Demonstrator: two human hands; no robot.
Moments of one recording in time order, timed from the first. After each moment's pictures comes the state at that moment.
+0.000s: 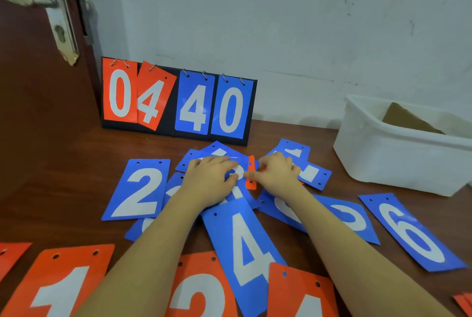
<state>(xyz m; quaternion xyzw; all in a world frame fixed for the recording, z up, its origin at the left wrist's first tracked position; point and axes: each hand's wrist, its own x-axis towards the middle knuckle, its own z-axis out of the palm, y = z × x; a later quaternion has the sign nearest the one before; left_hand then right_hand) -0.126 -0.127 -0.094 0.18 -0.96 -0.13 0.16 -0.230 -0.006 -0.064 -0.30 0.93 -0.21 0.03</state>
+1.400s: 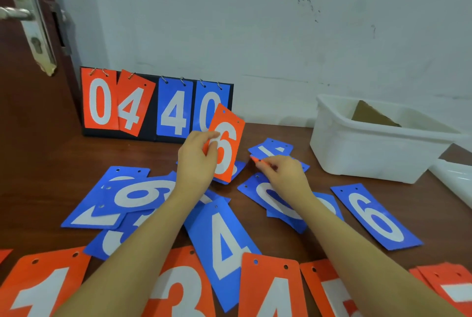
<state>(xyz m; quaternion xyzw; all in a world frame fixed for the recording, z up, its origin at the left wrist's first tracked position) -0.130 -0.094 -0.056 0.18 -0.78 -0.41 0.44 -0.245 0.058 -0.064 -0.38 0.87 -0.31 -0.08</state>
